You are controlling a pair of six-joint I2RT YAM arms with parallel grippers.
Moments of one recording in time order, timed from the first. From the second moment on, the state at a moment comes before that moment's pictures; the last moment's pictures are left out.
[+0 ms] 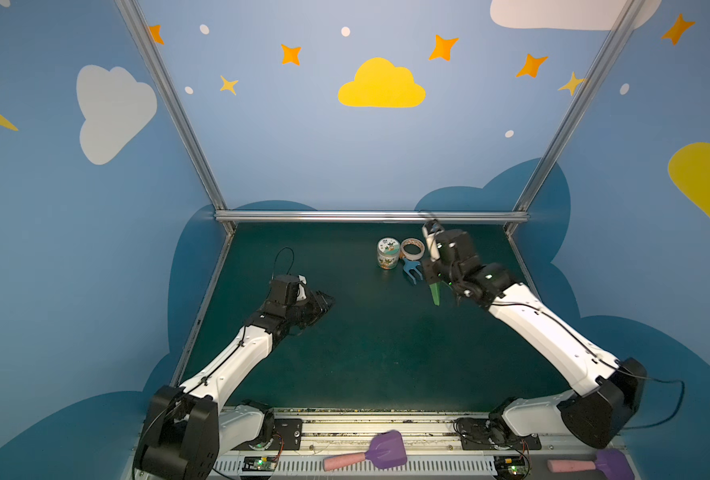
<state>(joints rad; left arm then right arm) -0.26 1.15 0.67 -0.21 0.41 -0.95 0.74 1.43 1.30 -0.62 0.46 0.00</state>
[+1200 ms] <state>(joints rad) -0.53 1.22 0.67 -0.23 0.50 -0.87 0.74 1.32 0.77 -0.61 -0.01 0.60</state>
